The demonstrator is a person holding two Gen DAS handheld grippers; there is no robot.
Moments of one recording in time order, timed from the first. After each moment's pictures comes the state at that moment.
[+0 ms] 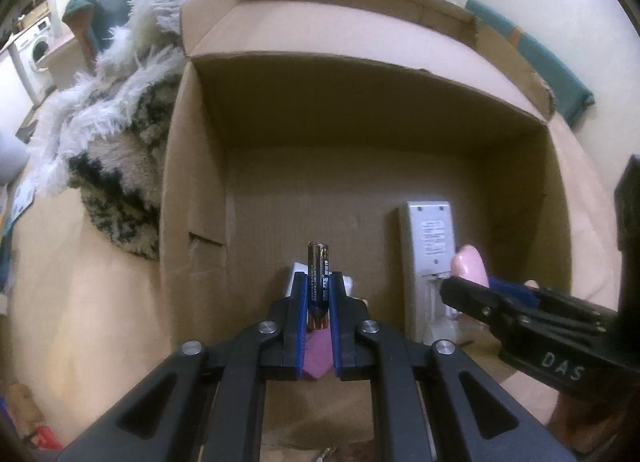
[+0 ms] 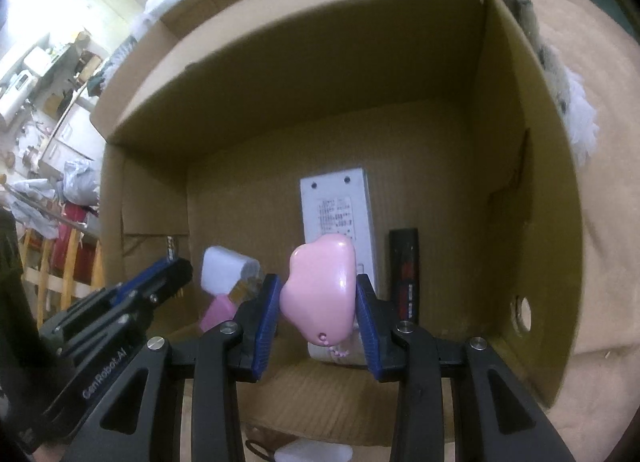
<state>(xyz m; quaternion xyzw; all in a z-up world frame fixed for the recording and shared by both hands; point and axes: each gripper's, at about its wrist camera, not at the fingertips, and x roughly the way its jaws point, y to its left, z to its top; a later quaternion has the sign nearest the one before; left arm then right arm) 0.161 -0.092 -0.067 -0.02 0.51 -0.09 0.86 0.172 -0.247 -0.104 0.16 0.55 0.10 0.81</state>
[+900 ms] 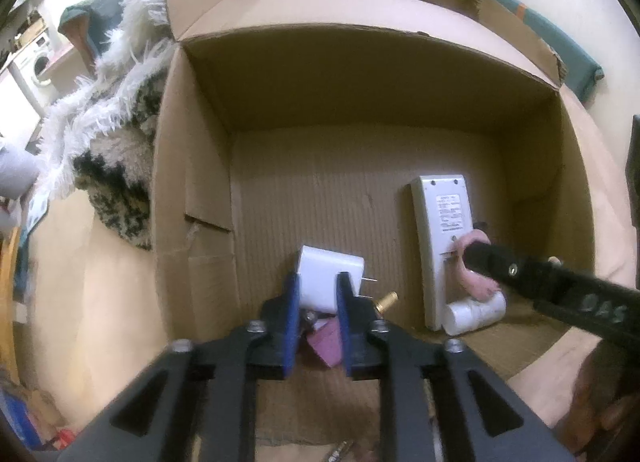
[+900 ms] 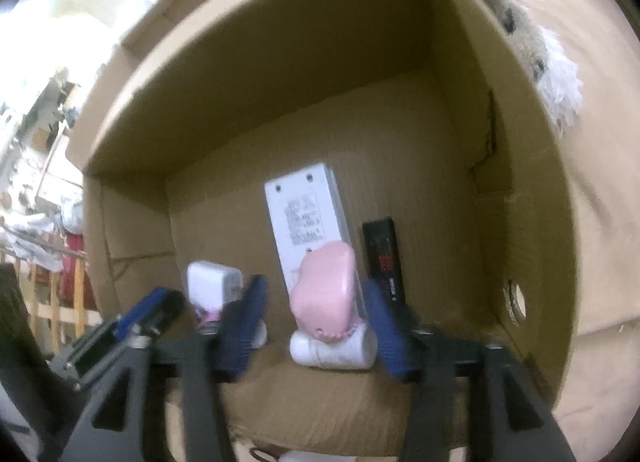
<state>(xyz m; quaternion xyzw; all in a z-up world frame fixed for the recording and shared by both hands) 0.159 -0.105 -0.086 0.02 0.53 -0.08 0.85 0.170 -0.279 -0.105 0.22 0.55 0.07 0.80</state>
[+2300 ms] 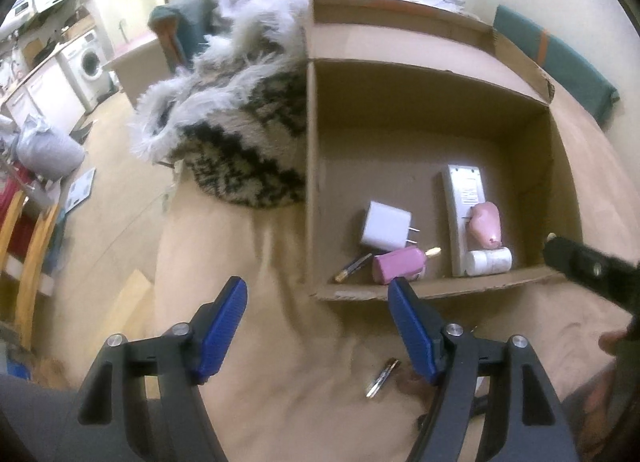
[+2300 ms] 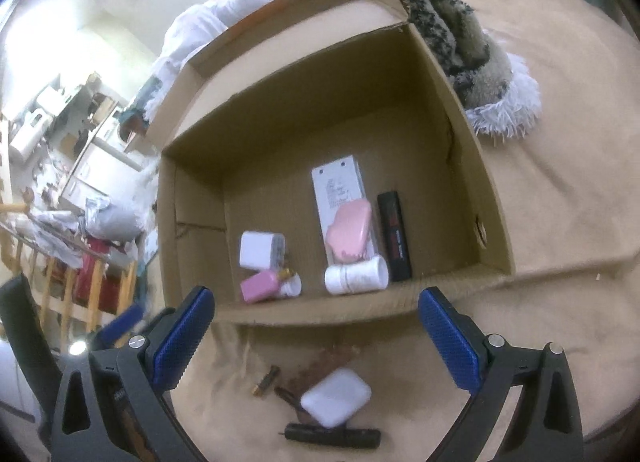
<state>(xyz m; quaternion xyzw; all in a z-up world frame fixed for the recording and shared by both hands) 0.073 -0.054 -0.037 0.02 0.48 0.00 0.87 0.086 -0.283 -0.062 0.22 0.49 0.10 0.84</state>
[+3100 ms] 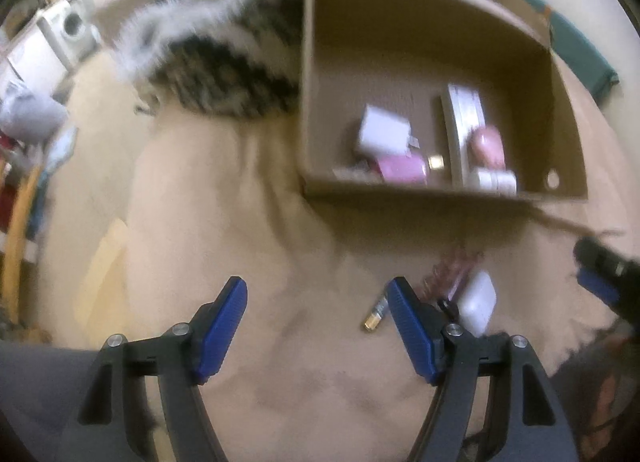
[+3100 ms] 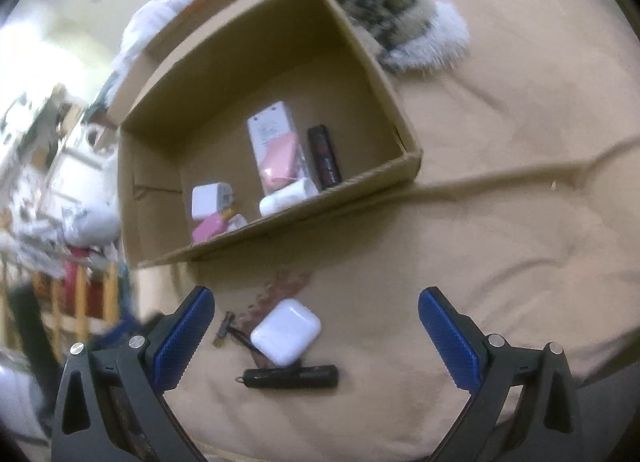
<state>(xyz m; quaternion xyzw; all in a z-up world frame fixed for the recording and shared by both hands) 0.049 -0.052 -0.086 -0.01 0.58 -0.03 0.82 0.039 -0.311 -0.091 0.25 0.53 0.04 0.81</state>
